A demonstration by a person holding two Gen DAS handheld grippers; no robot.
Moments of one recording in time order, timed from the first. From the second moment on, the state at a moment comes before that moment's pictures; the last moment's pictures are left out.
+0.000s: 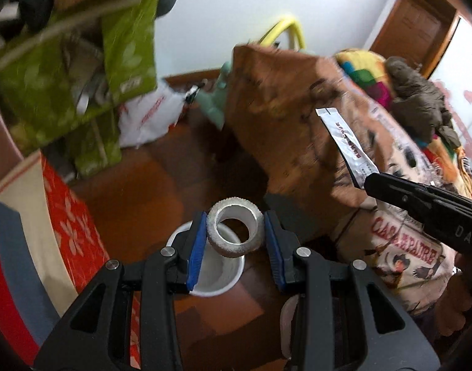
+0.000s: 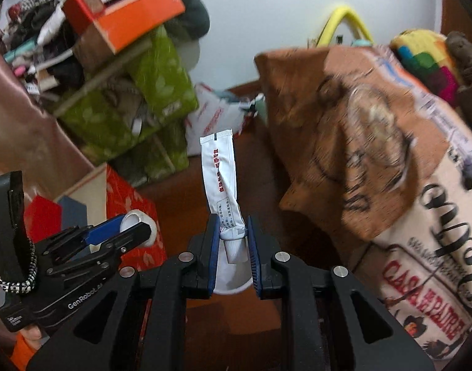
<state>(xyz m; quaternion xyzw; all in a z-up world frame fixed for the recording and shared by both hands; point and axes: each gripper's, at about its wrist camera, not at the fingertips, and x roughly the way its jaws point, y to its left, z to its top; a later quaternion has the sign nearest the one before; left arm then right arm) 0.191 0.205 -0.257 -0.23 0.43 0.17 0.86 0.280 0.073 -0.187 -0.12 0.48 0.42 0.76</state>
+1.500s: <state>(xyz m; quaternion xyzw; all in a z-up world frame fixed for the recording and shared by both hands) 0.231 0.242 -0.445 -0.31 0.59 0.17 0.72 0.299 0.128 -0.341 -0.17 0.61 0.39 0.67</state>
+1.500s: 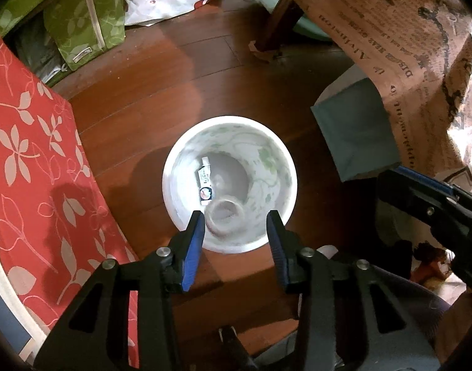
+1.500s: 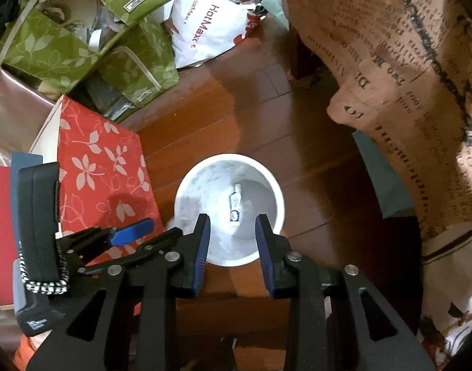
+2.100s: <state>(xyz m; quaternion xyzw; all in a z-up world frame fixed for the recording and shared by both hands) 0.207 0.223 -0.328 -0.25 0.52 0.20 0.79 0.276 0.091 -0.240 -0.16 0.50 0.42 0.74</state>
